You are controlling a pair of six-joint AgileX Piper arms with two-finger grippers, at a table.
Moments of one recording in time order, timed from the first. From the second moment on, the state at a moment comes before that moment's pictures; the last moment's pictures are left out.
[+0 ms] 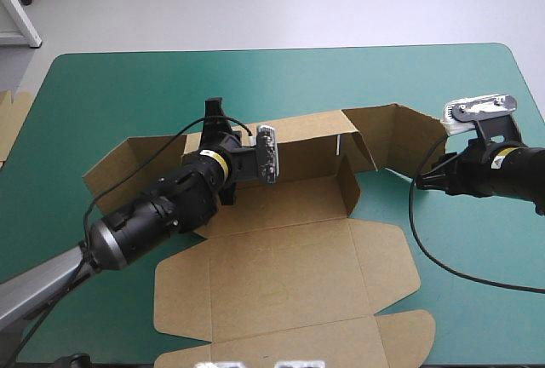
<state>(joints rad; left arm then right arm) -0.87 1.40 -1.17 0.85 0.72 0.29 0.14 1.07 -1.25 0.07 1.12 -0.11</state>
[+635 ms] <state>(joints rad) -0.85 1.24 -0.88 1.40 0.53 -0.07 0.14 1.07 -1.30 0.15 1.18 -0.11</state>
